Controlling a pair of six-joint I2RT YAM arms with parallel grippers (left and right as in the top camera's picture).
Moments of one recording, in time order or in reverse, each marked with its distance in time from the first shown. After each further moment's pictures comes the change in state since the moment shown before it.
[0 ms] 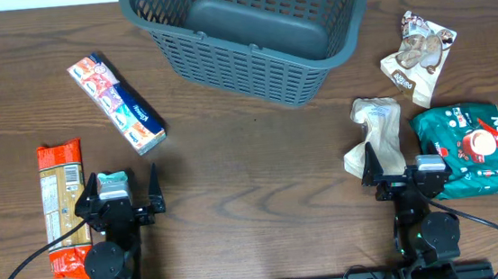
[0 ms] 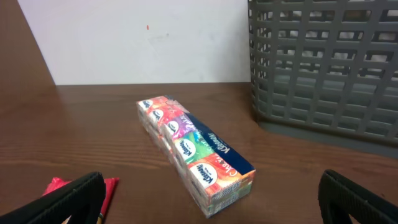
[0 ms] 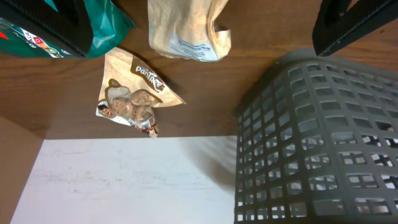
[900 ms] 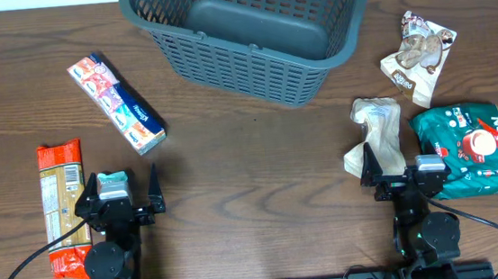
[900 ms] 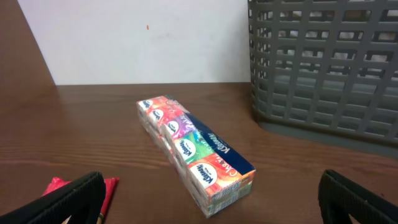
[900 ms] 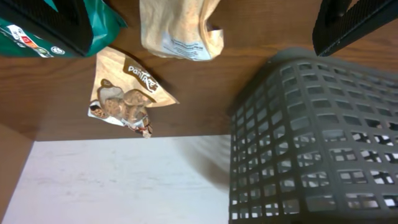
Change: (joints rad) left arm 0.000 0.000 0.000 0.000 0.000 0.000; right arm 0.000 0.000 0.000 0.005 -0.026 0.027
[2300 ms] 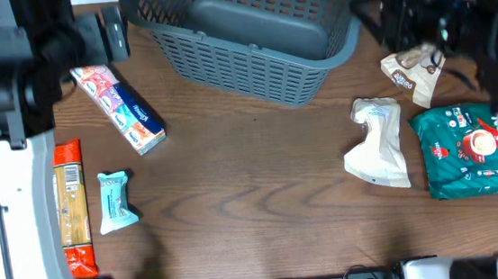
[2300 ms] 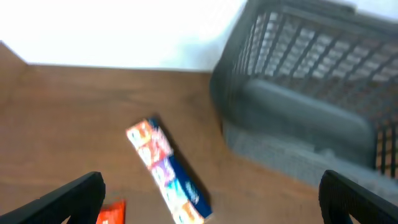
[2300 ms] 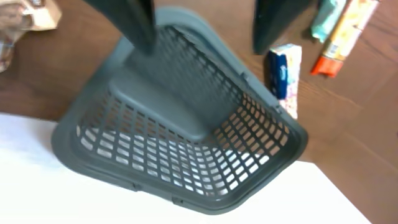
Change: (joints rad) left arm 0.000 1.609 2.192 -1.146 0.074 -0.099; right arm -0.030 1.537 2.084 -1.063 -0.576 0.011
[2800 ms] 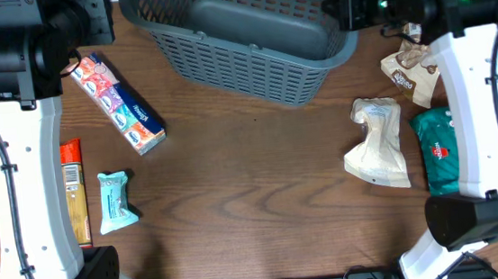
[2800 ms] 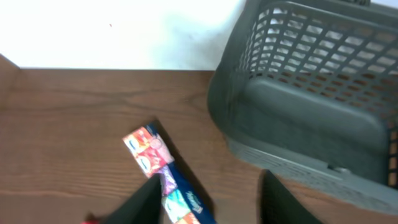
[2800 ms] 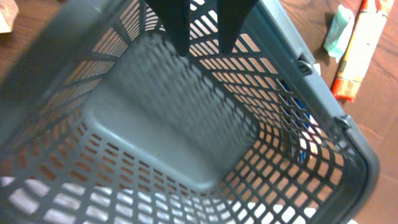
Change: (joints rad) left arm -0.003 0.100 0.058 0.006 0.000 0.027; right arm 0.043 0.274 0.027 -0.016 0.002 -0.017
